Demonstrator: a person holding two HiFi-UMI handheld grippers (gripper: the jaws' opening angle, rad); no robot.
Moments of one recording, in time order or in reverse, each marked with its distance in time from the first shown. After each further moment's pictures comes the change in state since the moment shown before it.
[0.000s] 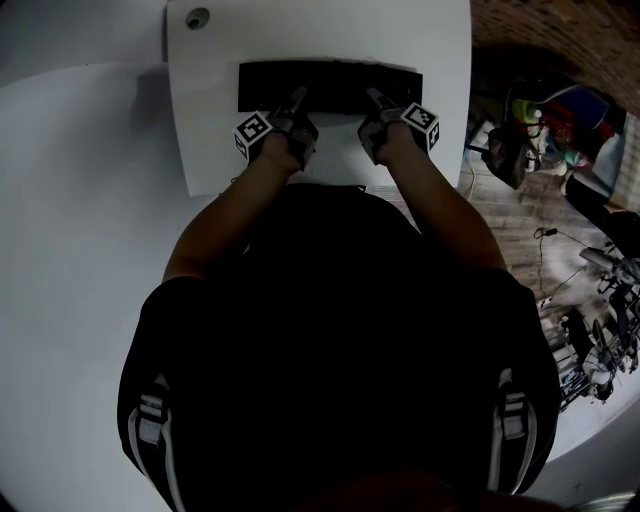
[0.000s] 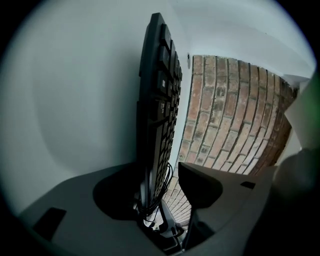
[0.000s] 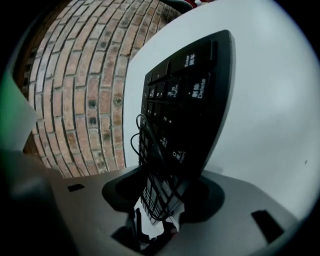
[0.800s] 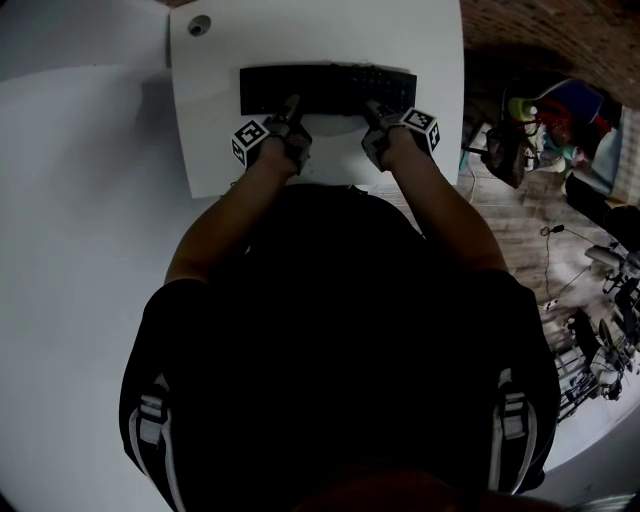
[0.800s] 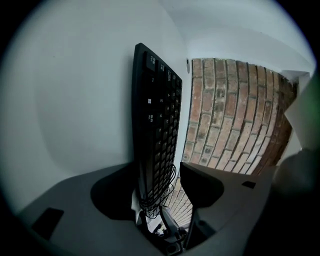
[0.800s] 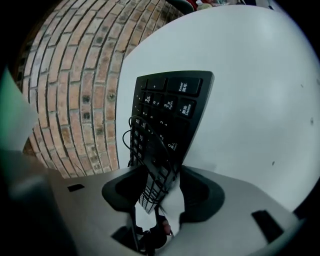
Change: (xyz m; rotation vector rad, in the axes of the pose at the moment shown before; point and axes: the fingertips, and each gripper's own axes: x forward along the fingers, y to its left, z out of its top) left arm -0.019 0.009 -0.003 0.030 -0.026 0.053; right arm -0.030 -0.023 -0.006 -0.003 0.055 -0.099
